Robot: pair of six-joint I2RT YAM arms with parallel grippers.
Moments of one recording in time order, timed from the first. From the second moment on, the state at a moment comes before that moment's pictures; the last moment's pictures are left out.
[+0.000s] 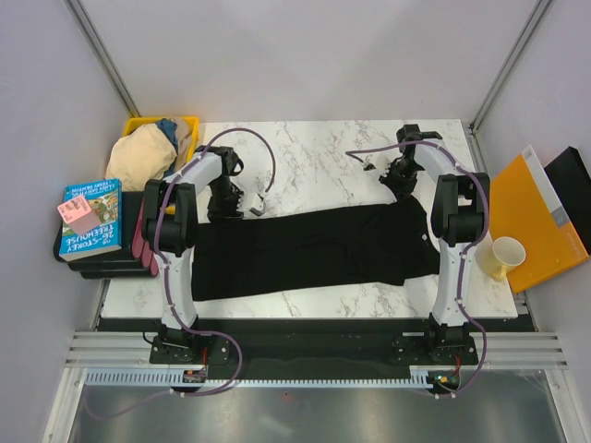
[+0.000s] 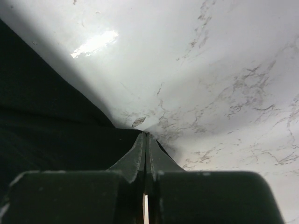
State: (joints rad) left arm -0.16 2.17 1.67 -1.22 0.08 1.46; right arm 0.06 2.27 1.87 -1.03 -0.18 -1.02
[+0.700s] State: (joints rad) left arm -0.16 2.13 1.53 -1.15 -0.16 1.43; right arm 0.03 2.20 1.73 -0.93 -0.08 -1.03
